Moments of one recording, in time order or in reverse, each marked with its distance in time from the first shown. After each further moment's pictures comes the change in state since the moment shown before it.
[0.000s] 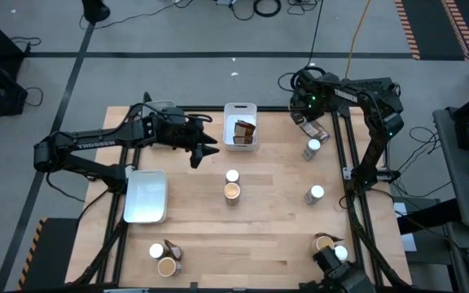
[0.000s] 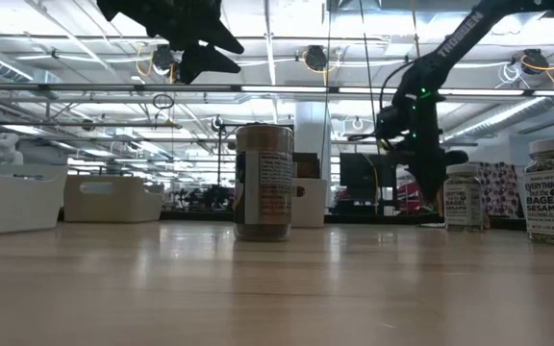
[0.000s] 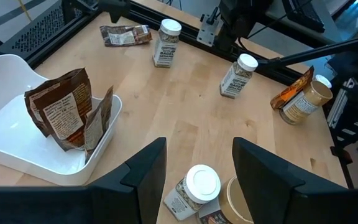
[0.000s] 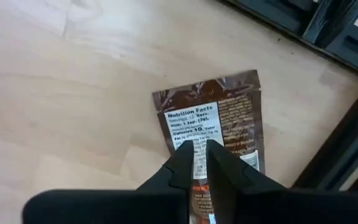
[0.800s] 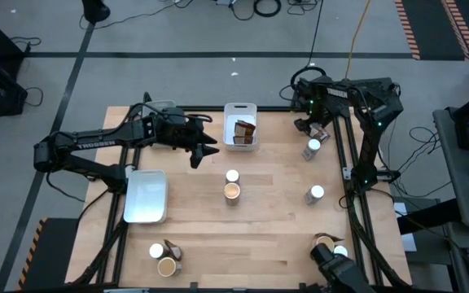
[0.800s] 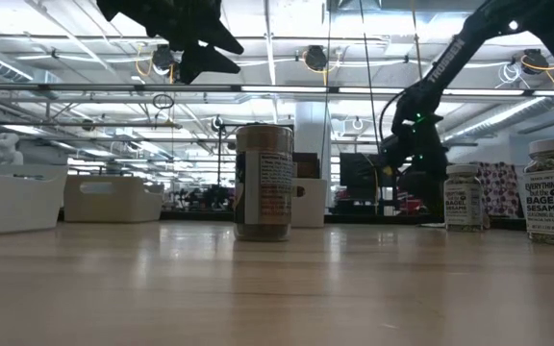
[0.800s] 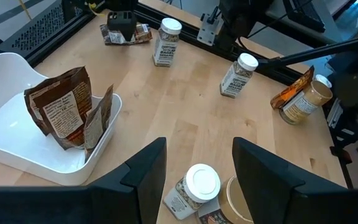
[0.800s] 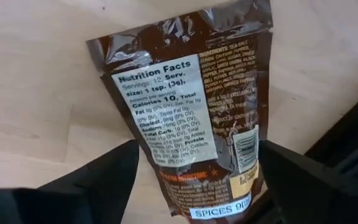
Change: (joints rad) left arm 0.000 0.000 0.000 -0.003 0.000 -0.004; right arm -0.034 0.155 0.005 -0.113 0.017 -0.012
